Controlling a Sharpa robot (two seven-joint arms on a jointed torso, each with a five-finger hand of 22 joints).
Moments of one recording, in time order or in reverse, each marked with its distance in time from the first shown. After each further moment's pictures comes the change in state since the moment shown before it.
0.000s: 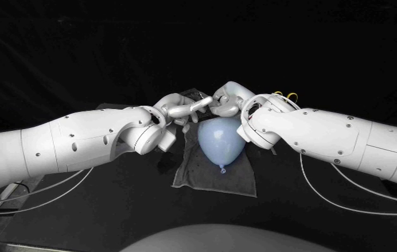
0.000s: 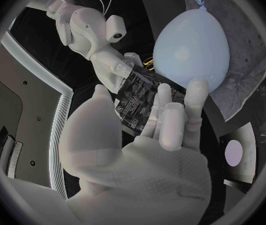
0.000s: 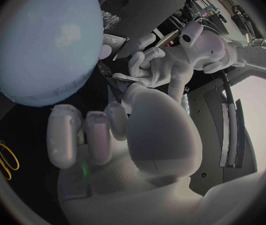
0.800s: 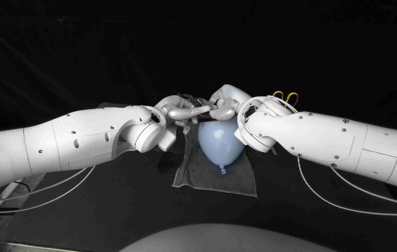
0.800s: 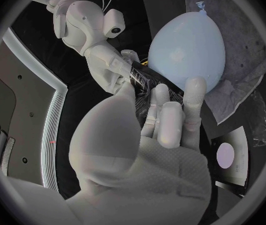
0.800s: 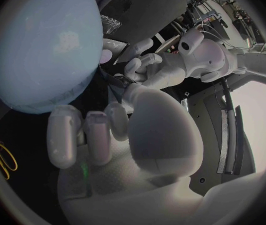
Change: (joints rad) left arm 0.000 0.005 0.001 -0.019 0.044 0.027 -0.045; left_hand 0.348 0.174 0.222 -0.028 0.000 0.070 -0.054 0.212 0.049 0.008 -0.051 0.031 -0.001 -0.010 -0.036 -0.024 -0.019 -0.001 -0.008 -0.033 -0.031 -0.044; right arm -0.009 0.014 -0.001 0.016 -0.052 0.009 -0.038; right_hand -0.030 -0.010 0.032 -0.017 0.039 0.000 0.001 0.000 0.001 0.000 0.000 0.004 -0.001 -0.002 0.002 0.004 -0.001 0.000 -0.002 0.002 0.004 0.000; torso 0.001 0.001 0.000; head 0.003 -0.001
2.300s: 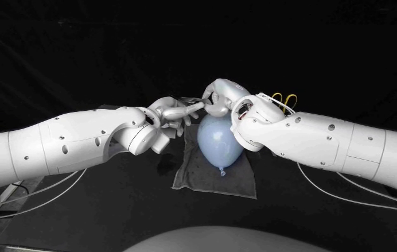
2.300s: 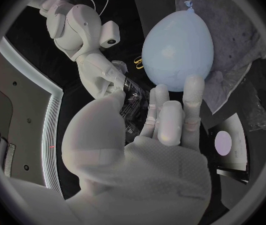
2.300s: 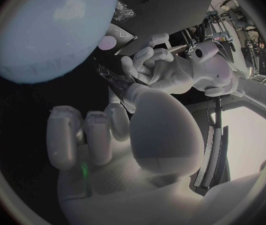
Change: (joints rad) left arm 0.003 -0.052 0.014 0.056 -0.073 -0.043 -0.086; left_hand -0.291 -0.092 0.255 0.017 0.000 -0.064 0.015 0.078 -0.084 -0.010 0.010 0.023 -0.015 -0.012 0.001 -0.023 -0.007 -0.001 -0.020 0.002 -0.028 -0.030; right arm -0.006 0.051 0.009 -0.047 -0.267 -0.069 -0.013; right_hand -0.025 -0.012 0.018 -0.012 0.015 0.001 -0.001 0.006 0.001 0.000 0.000 0.008 0.001 0.000 0.000 0.003 0.000 -0.014 0.002 -0.002 0.026 0.000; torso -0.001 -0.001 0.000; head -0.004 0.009
